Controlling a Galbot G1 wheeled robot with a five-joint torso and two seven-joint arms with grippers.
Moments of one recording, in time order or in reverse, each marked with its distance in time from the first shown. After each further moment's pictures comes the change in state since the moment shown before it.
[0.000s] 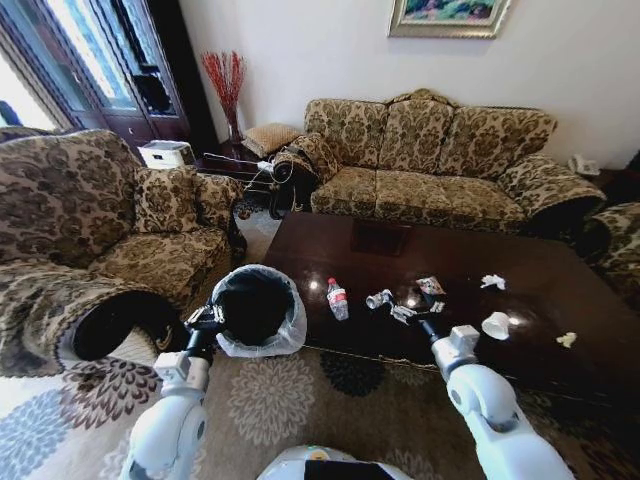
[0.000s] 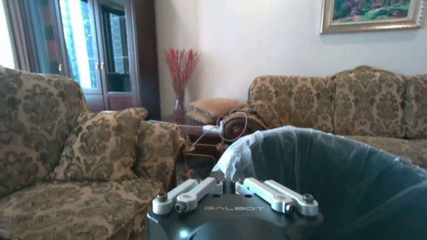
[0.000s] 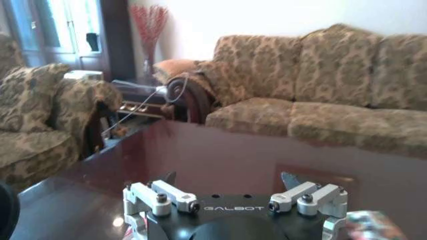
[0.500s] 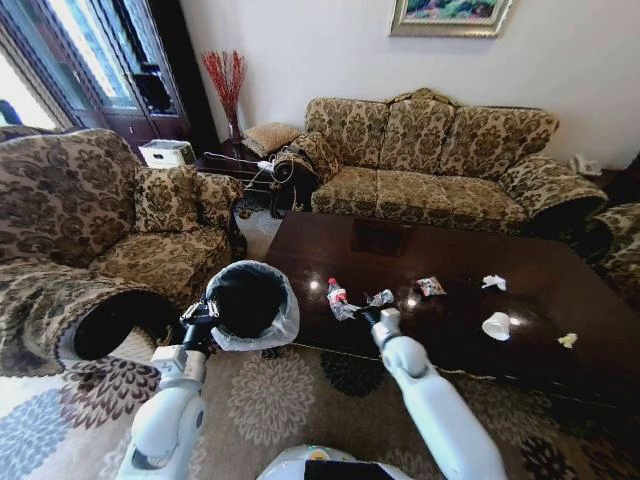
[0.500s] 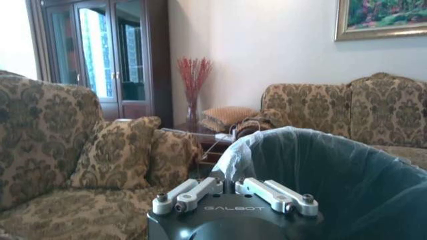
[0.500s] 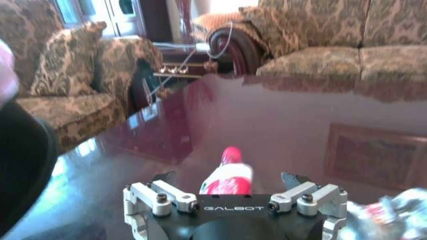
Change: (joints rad) left arm -0.046 -0.011 -0.008 0.005 0.018 0.004 -0.029; right arm 0.332 0.193 -0.317 -0.457 -0.062 0.013 0.001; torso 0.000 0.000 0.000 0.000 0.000
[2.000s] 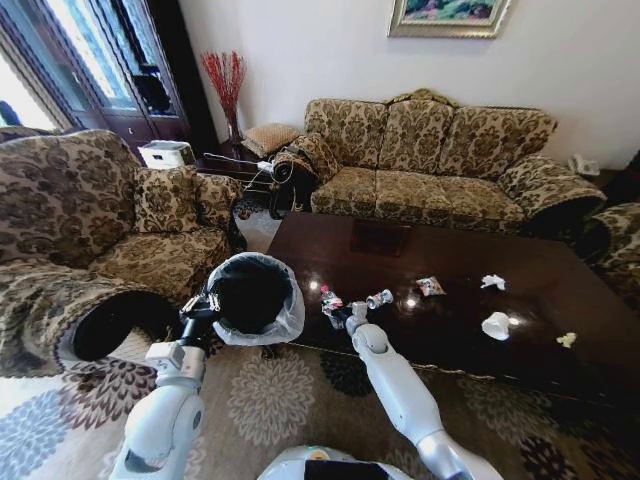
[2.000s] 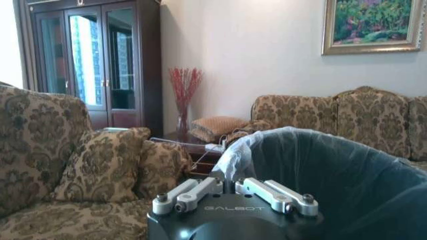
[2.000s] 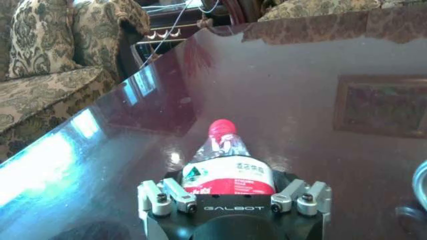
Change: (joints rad) left arm 0.003 0.021 -0.001 -0.062 -0.036 0.025 0.009; right arm 0.165 0.122 -0.040 -0.305 0.055 -0.052 0.003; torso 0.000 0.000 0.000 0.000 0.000
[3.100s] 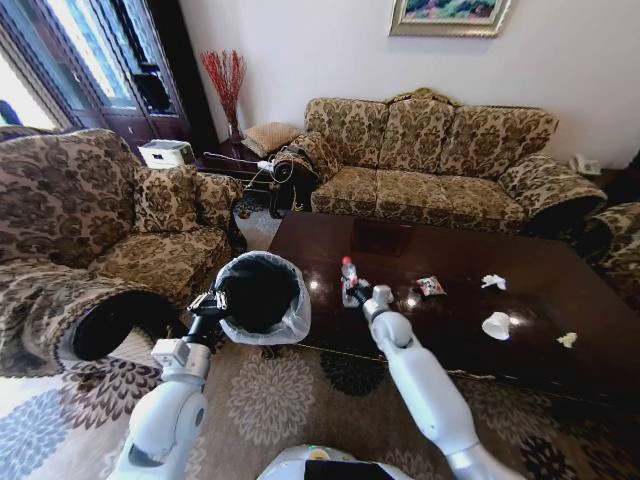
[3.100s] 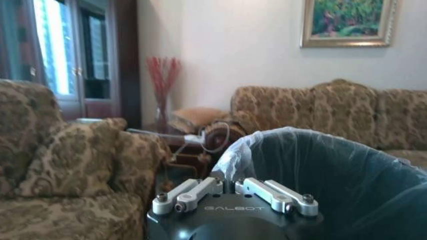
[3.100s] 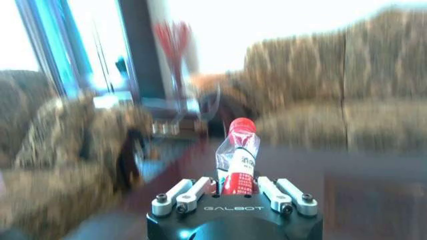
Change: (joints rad) left arm -0.036 0.090 0.035 0.040 -0.073 0.033 0.016; right arm 0.007 -0.169 0.064 0.424 0.067 0.036 0.059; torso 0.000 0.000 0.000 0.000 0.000
